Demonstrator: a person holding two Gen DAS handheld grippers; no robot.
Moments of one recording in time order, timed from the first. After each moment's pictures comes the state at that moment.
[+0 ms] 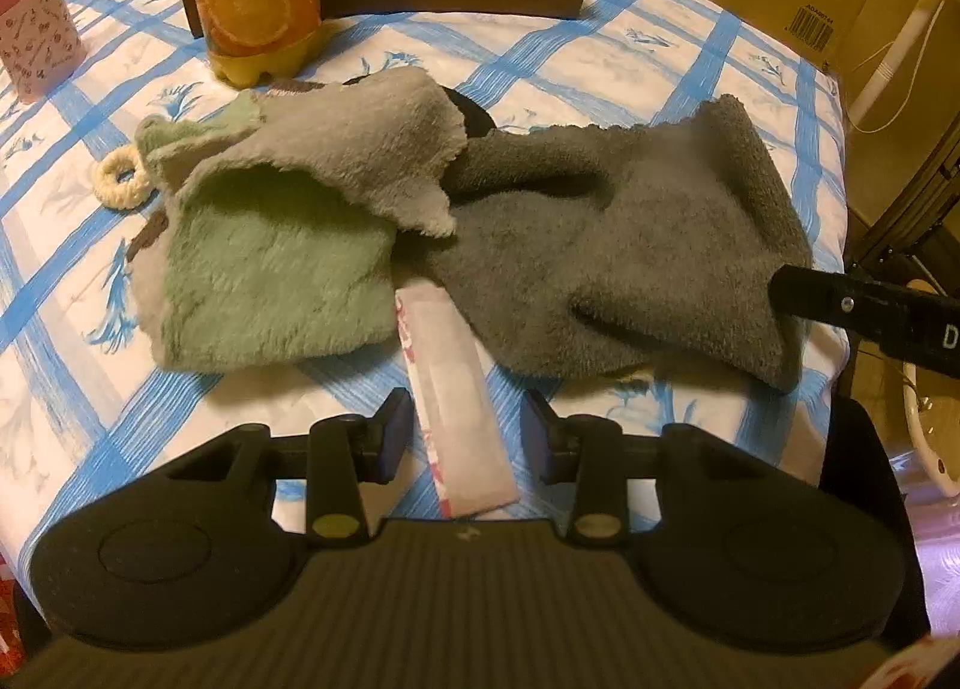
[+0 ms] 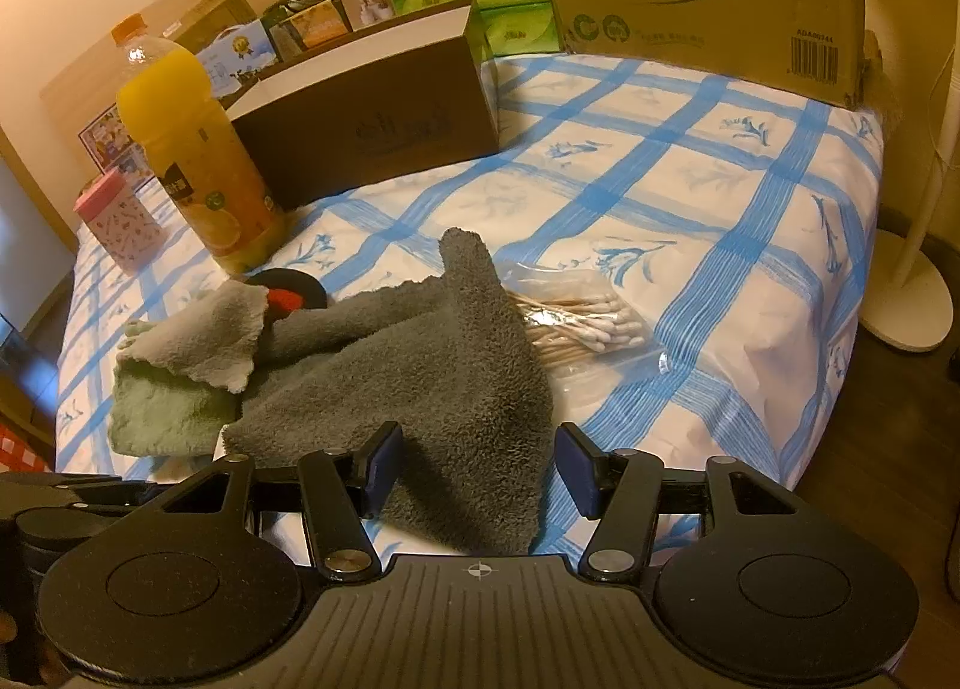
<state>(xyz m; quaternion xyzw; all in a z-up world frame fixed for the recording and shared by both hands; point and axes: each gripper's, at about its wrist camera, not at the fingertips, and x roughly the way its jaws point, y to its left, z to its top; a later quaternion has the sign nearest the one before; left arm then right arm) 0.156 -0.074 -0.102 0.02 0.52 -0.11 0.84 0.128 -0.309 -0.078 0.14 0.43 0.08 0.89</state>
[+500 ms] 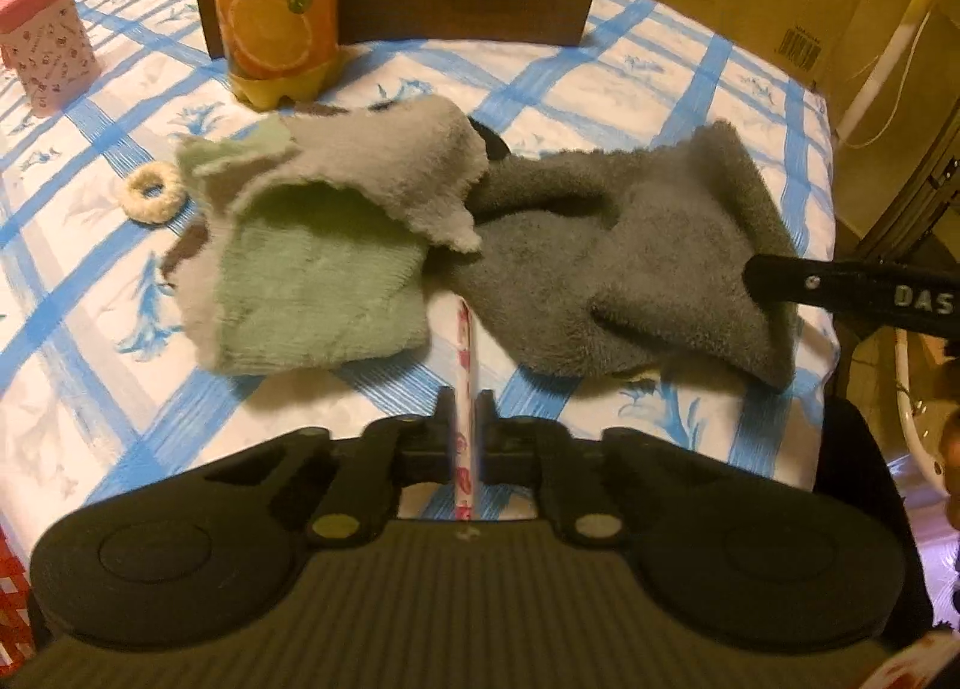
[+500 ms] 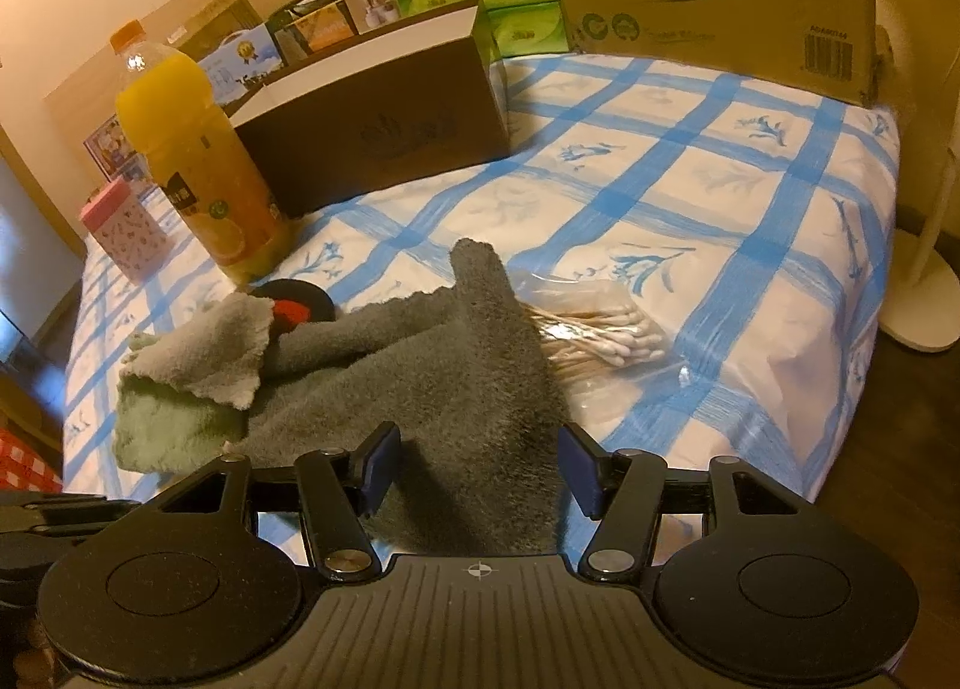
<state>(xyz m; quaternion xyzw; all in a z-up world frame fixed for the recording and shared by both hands) 0.146 -0.058 -0.090 0.01 0.50 -0.12 0.86 0.140 -0.306 -0.083 0.16 0.43 0.09 0.89</state>
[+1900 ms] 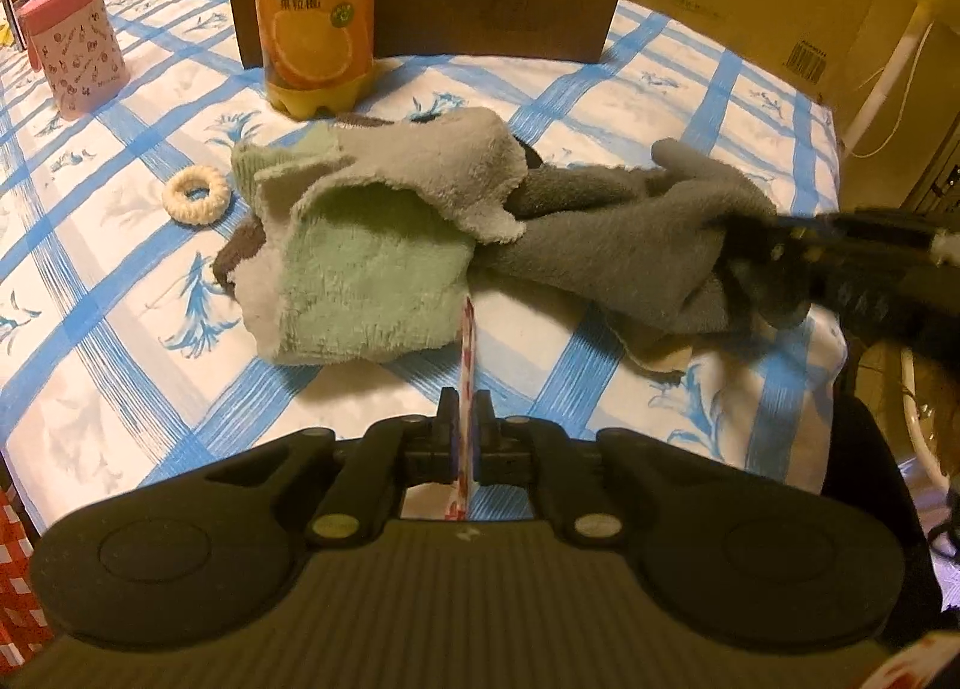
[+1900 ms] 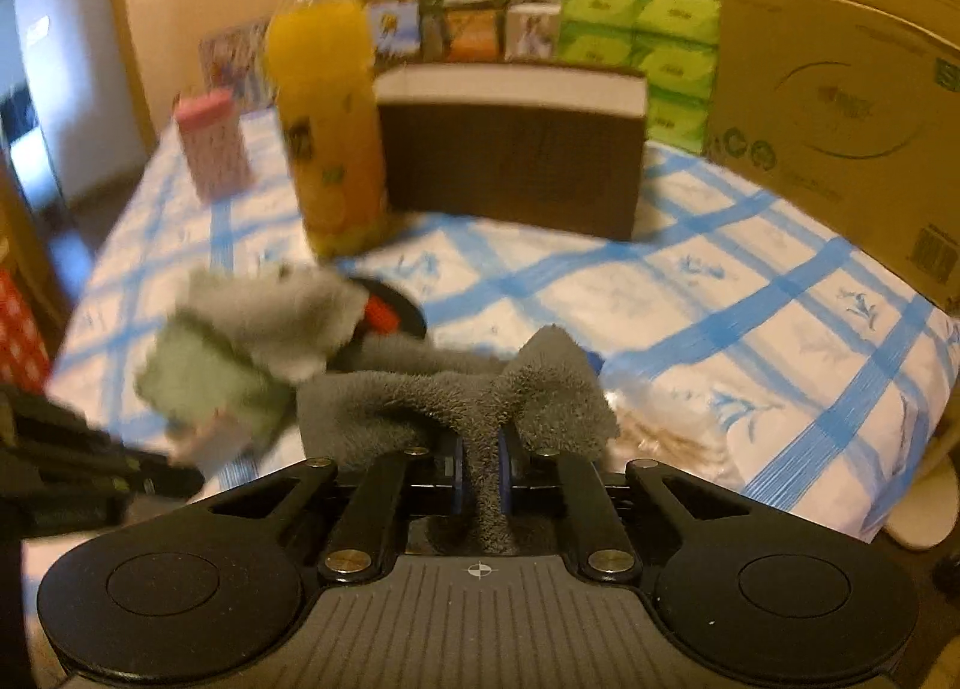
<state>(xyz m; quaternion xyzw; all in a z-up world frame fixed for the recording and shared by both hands) 0.138 -0.037 -0.079 0.01 0.49 -0.11 0.86 0.148 -0.259 -0.066 0.01 0.36 0.17 0.92</state>
